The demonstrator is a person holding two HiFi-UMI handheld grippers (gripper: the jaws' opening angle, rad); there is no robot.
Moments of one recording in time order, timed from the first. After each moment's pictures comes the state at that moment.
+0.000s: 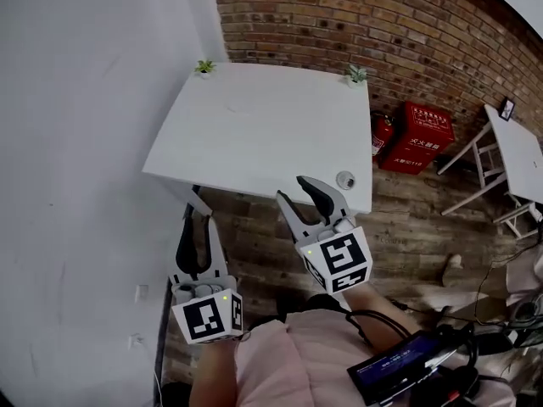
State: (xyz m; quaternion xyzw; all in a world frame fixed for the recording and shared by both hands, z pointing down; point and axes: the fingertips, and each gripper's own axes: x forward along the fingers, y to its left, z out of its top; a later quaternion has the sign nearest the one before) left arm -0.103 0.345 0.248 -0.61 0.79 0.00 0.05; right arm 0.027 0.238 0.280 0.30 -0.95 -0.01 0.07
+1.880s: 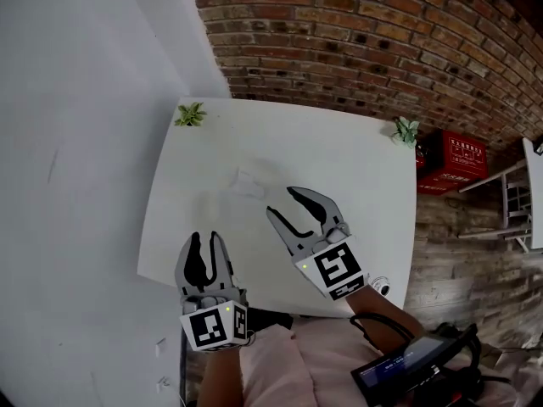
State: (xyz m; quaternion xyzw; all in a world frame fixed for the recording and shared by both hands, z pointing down) left arm -0.256 0.009 0.324 -0.62 0.78 -0.04 -0.05; right arm -0.144 -0.085 0.341 0.24 -0.96 0.03 0.12
